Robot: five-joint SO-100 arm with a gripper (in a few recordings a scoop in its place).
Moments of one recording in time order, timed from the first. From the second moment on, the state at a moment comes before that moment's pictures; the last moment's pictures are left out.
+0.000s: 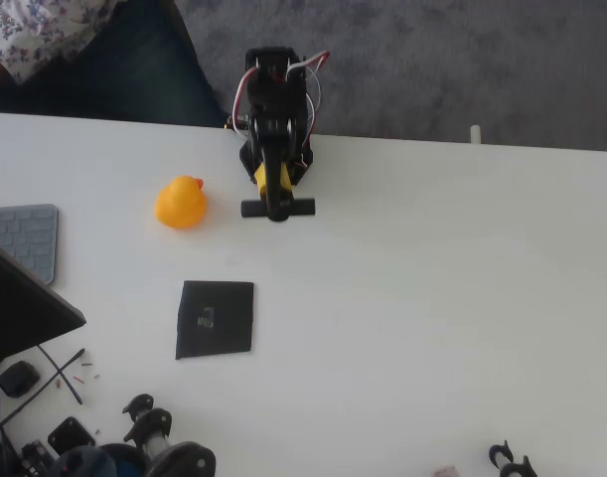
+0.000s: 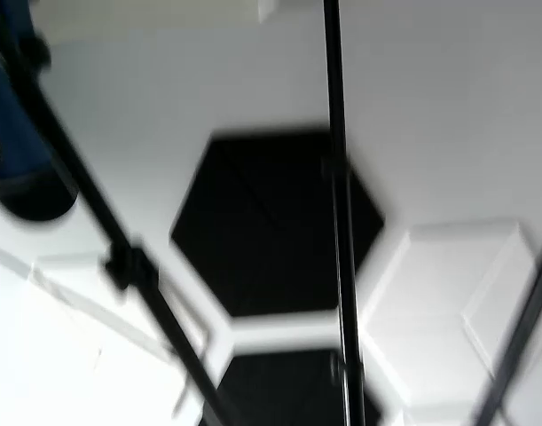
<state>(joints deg) 0.7 168.2 124.9 46.8 0.0</state>
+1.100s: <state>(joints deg) 27.0 151.6 116.1 92.6 -53.3</state>
